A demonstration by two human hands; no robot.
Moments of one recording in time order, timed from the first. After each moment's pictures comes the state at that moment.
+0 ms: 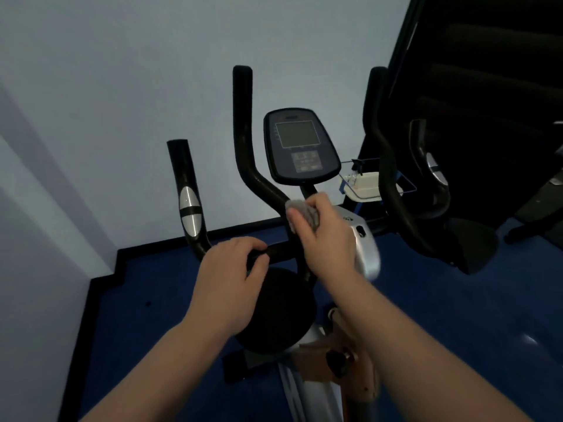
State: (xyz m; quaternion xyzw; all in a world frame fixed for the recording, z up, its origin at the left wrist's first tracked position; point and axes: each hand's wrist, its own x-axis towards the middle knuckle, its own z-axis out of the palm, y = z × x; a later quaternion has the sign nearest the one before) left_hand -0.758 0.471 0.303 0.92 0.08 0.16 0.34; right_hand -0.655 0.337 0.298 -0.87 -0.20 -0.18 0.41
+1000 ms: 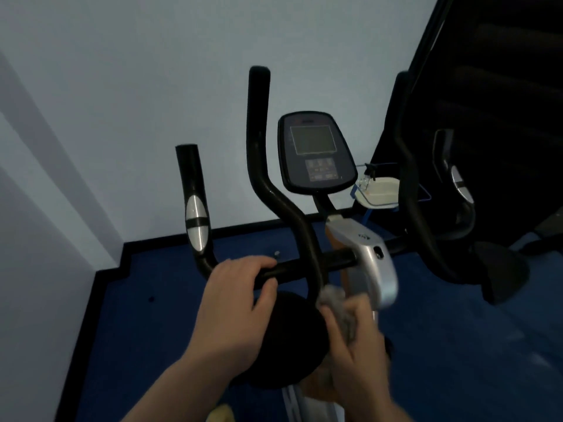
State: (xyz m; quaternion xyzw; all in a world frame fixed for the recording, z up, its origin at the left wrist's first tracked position) left_hand -0.765 0.469 0.306 0.91 0.10 0.16 0.37; right_hand -0.732 0.294 0.252 -0.84 -0.16 -0.06 0.51
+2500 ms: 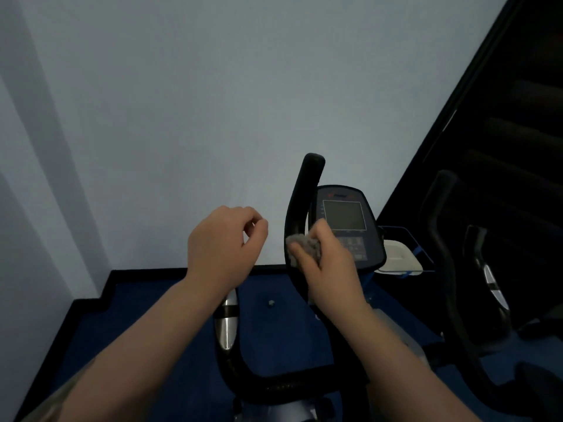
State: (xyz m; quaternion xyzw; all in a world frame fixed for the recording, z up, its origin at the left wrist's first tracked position) left_hand -0.627 0.595 0.353 0.89 0.12 0.36 0.27; right_hand -0.576 0.432 0.350 -0.85 -0.32 -0.10 0.40
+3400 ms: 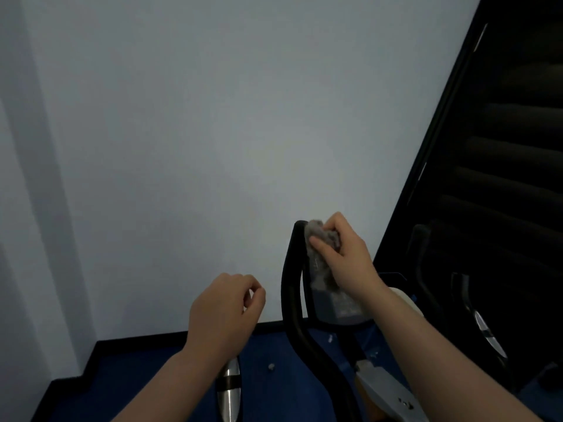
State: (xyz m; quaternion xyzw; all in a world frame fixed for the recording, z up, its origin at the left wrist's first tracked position) left_hand -0.637 0.598 0.362 0.91 0.11 0.30 0.27; right_hand -0.506 0.434 0.430 -0.79 -0.36 -0.12 0.49
